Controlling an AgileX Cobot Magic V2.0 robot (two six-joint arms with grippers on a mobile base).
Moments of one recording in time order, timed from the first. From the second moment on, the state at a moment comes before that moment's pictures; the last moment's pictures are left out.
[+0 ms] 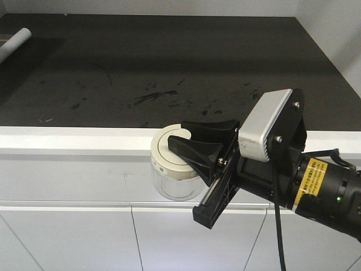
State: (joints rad) left arm -0.01 0.31 -0.19 0.07 -0.04 0.07; right arm 0.62 1.15 -0.66 -0.87 -0.47 0.69
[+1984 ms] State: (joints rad) left arm -0.01 0.31 -0.19 0.07 -0.04 0.07; right arm 0.62 1.15 -0.66 -0.87 -0.46 0.69
